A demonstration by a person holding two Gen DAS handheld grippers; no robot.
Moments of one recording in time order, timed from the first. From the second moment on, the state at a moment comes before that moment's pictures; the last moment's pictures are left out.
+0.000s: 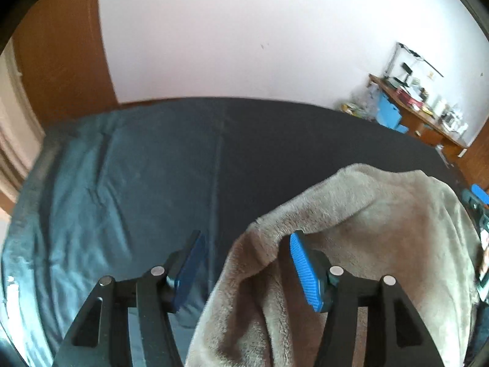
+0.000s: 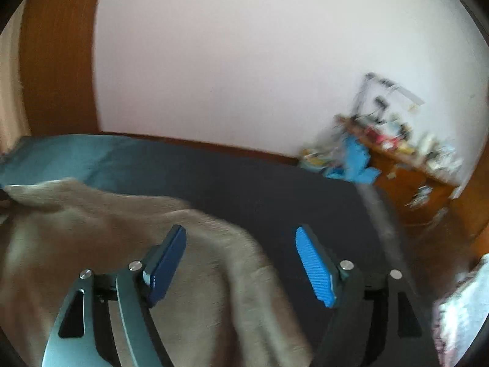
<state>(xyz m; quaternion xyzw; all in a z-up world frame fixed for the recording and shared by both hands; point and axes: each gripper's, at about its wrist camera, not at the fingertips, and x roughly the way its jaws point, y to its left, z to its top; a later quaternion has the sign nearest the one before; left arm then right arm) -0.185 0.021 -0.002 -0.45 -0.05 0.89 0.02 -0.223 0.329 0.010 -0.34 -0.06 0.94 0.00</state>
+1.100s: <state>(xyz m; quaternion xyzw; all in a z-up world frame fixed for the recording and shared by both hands) -0.254 0.090 -0.047 -0.50 -0.03 0.86 0.06 -0.280 0.316 -0.065 -0.44 -0.03 0.90 -0.03</state>
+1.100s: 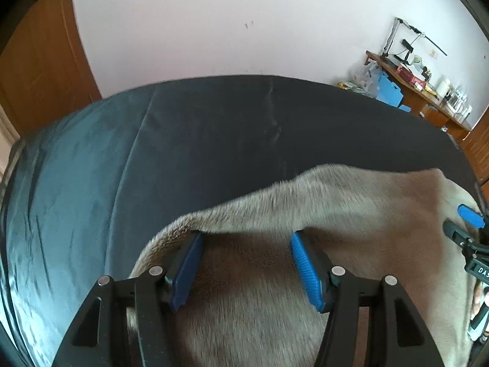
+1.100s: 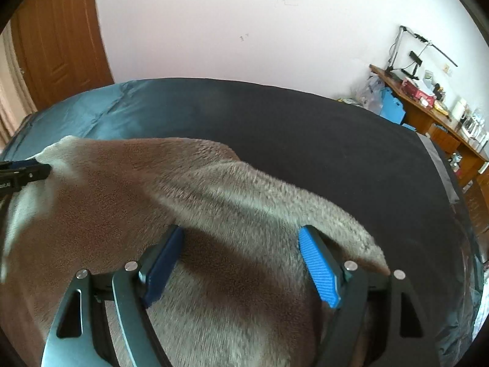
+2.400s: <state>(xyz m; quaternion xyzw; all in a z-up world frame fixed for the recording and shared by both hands) -0.045 0.101 -0.051 -0.48 -0.05 0.87 0.13 -0.016 0.385 -0.073 -0.38 -0.18 0.91 0.02</state>
